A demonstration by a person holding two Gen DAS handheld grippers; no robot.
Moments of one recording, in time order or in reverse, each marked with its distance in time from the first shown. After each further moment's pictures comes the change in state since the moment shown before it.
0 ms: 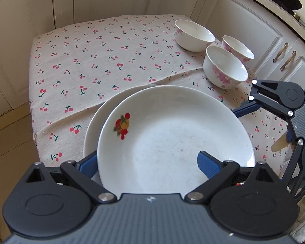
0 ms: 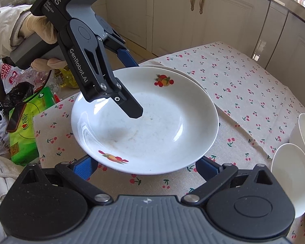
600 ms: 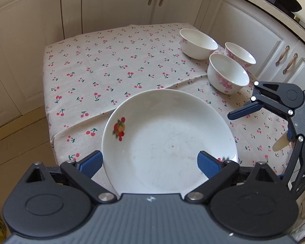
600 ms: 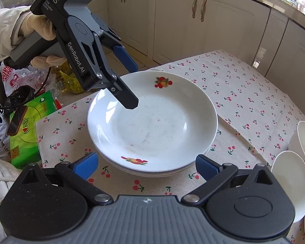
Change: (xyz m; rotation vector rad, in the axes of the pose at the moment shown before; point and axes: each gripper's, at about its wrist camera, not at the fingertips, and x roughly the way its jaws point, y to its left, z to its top) left arm -0.023 0.004 -0.004 0.026 -0.056 0.047; right arm -0.009 0.006 0.002 0.001 -0.058 -0.016
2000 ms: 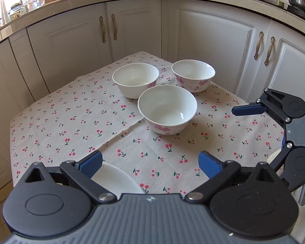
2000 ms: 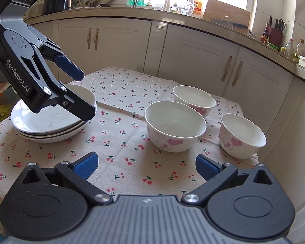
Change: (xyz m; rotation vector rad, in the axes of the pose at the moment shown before) left arm 0.034 -0.154 0.050 0.247 -0.145 0.069; right arm -0.076 -0.031 -0.113 0.289 -0.228 -0.509
